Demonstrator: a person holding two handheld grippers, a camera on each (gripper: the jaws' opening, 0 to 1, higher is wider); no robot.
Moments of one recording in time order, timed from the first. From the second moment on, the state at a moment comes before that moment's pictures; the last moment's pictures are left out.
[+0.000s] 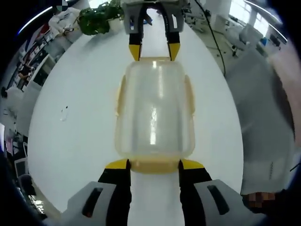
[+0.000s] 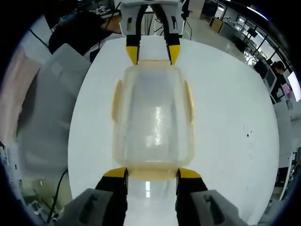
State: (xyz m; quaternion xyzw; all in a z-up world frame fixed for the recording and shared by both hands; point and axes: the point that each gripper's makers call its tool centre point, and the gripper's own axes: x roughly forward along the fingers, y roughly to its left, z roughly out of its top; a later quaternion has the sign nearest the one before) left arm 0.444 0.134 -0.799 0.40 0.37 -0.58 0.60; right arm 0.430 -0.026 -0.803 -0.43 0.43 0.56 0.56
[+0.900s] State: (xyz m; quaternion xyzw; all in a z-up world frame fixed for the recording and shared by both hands) left arm 0.432 0.056 -0.805 0.40 0.36 -0.60 0.60; right arm 0.415 -0.105 -0.809 -0.43 0.47 0.54 0.56
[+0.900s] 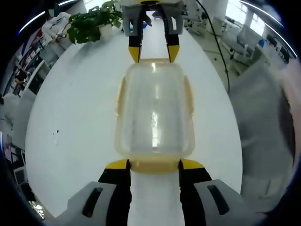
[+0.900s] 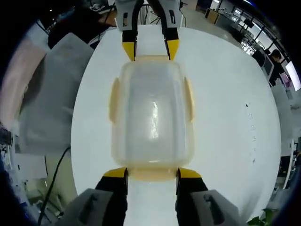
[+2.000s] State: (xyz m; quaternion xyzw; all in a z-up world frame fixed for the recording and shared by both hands) left arm 0.432 0.043 -0.827 0.39 0.38 -0.59 0.60; right arm 0.411 -0.122 -0.831 -0.42 0.50 0.52 0.56
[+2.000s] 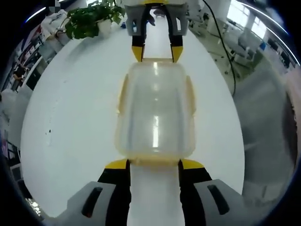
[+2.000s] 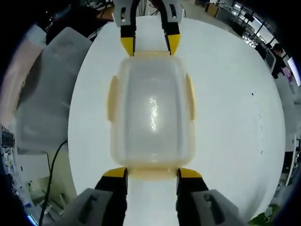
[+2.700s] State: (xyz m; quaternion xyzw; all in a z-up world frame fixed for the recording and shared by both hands) left arm 0.450 0.054 -0.794 0.19 0.43 -0.49 0.73; right arm 0.417 -0.126 -0.799 -0.25 0.53 0.40 0.70
